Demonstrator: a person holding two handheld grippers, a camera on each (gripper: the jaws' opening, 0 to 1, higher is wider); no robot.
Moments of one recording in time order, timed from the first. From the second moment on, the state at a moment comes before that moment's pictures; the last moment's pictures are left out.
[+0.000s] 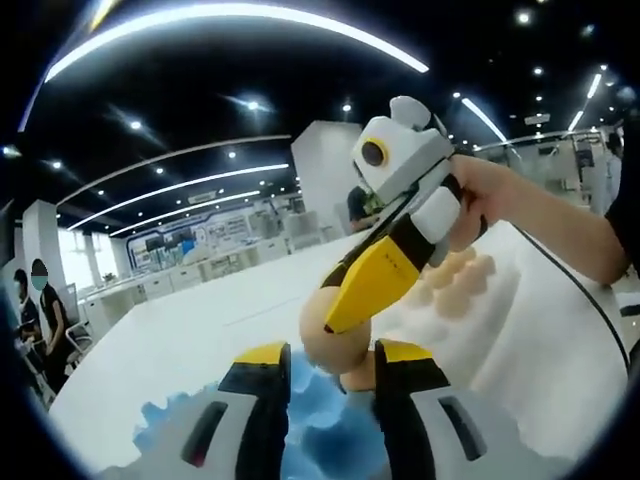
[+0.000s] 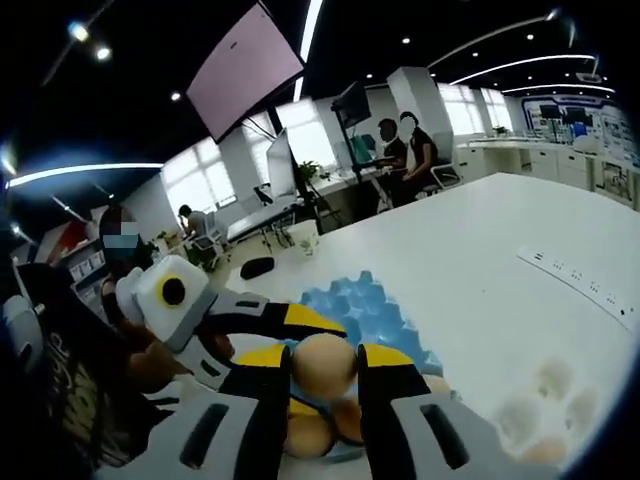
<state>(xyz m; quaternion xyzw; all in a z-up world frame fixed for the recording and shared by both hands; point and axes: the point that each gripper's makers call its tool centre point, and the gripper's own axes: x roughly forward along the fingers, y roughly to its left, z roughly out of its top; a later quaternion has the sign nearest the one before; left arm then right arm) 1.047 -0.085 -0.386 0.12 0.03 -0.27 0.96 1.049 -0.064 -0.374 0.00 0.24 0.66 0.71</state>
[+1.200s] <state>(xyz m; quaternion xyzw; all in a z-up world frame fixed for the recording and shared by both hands) 1.072 -0.074 -0.397 0.14 0.06 -0.29 0.95 1.067 -0.111 -0.357 -0.02 0.15 0.59 0.79</state>
